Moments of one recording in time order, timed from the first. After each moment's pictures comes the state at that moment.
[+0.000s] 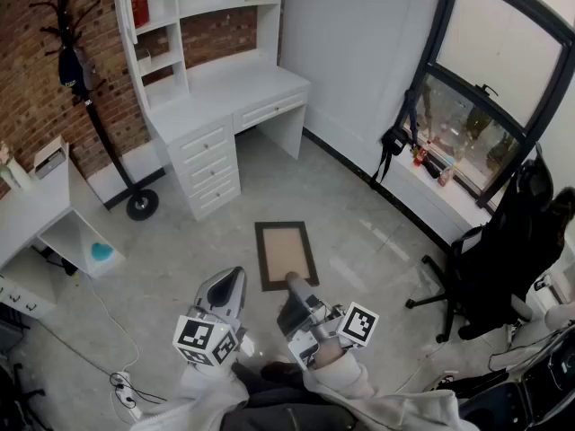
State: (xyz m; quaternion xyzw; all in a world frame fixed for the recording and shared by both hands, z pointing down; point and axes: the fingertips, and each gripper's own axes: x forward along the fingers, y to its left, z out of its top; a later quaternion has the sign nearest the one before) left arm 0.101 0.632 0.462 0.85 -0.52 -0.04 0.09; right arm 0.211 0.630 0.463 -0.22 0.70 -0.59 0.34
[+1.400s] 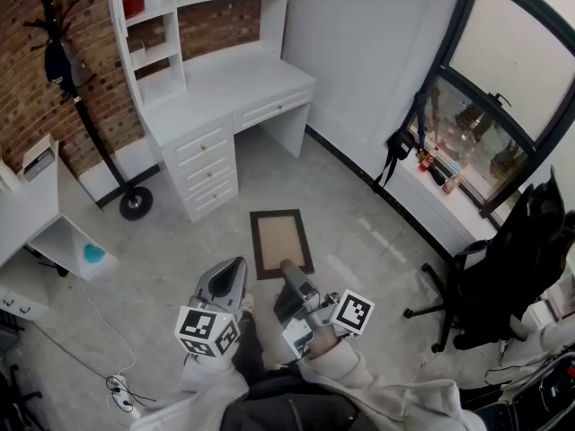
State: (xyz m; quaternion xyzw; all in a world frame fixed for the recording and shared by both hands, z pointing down) left arm 0.072 0.502 0.474 0.84 -0.53 -0.03 0.12; right arm 0.169 0.494 0.471 -0.23 0.72 -0.58 0.30
